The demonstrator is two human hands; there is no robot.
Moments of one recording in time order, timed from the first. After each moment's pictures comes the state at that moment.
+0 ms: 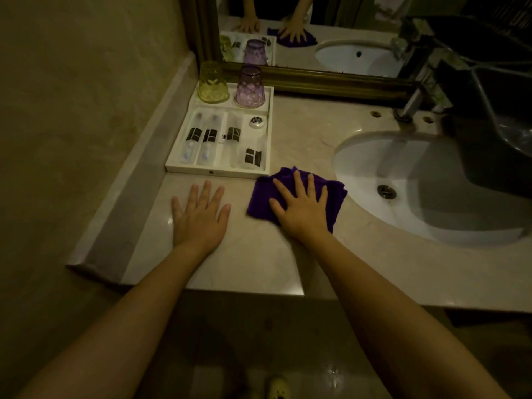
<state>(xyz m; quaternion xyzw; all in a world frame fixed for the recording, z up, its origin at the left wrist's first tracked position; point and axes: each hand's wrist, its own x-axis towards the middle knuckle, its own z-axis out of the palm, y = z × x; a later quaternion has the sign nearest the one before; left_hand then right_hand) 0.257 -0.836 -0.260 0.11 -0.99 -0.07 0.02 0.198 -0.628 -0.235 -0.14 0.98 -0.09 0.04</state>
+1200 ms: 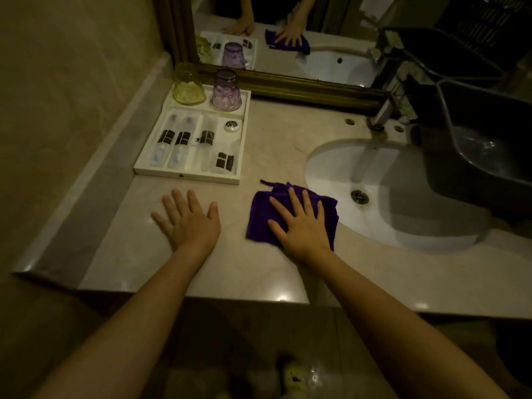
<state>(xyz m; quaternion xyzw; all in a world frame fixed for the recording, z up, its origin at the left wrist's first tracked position) 0.246 -0.770 -0.238 0.28 -0.95 -0.13 -0.04 0.211 -0.555 -0.239 -0.18 0.98 -0.08 0.04</state>
